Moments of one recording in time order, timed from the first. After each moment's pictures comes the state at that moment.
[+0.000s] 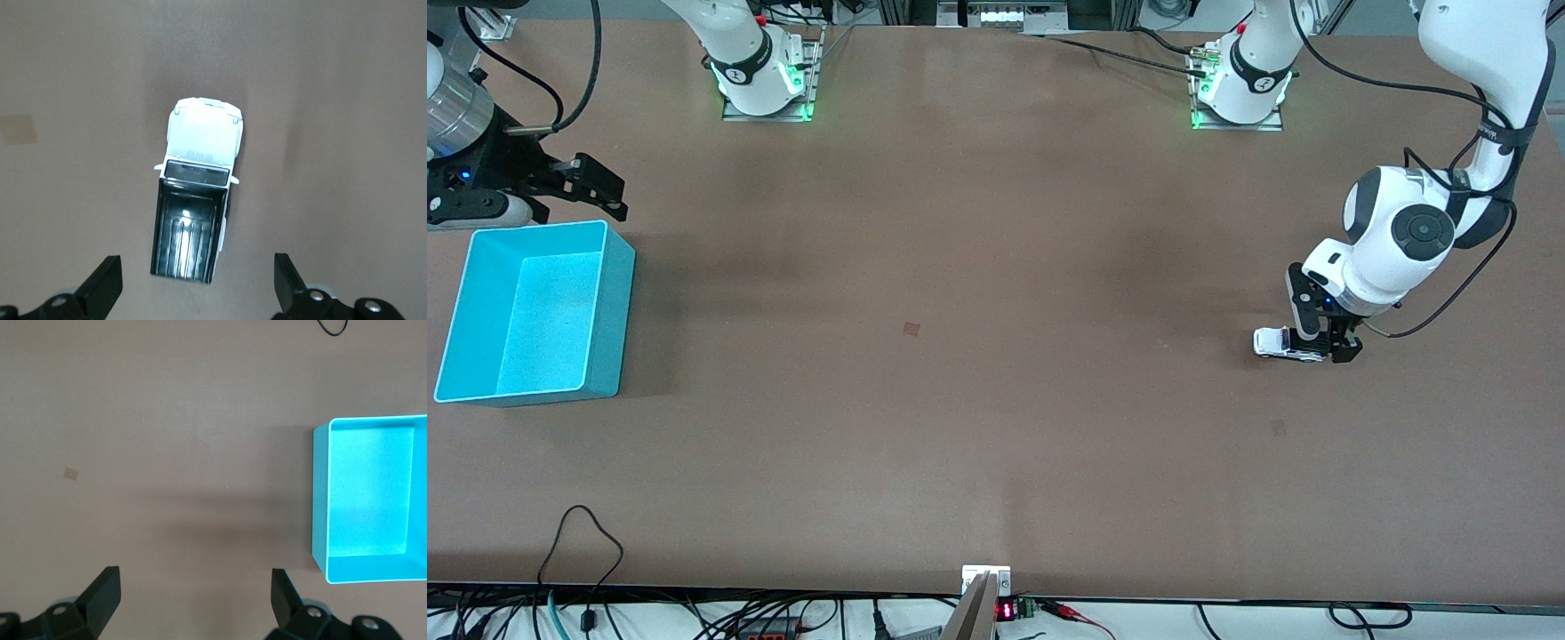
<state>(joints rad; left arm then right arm) 0.19 0.33 -0.12 -2.23 0.32 2.61 1.31 0.01 -0.04 0.08 -1.67 -0.01 1.64 0.04</state>
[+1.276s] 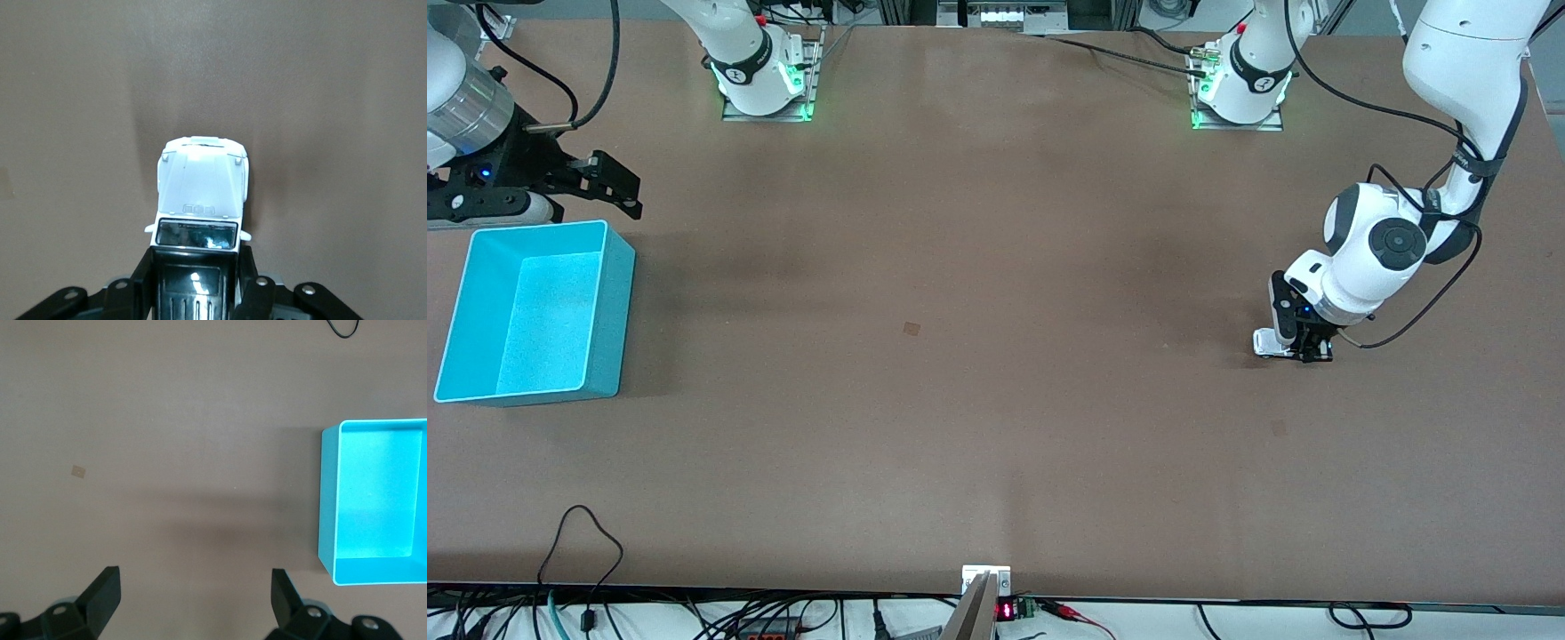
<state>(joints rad) 0.19 0.42 -0.13 -2.23 0.32 2.73 1.36 0.03 -0.04 0.08 -1.67 -0.01 1.64 0.05</state>
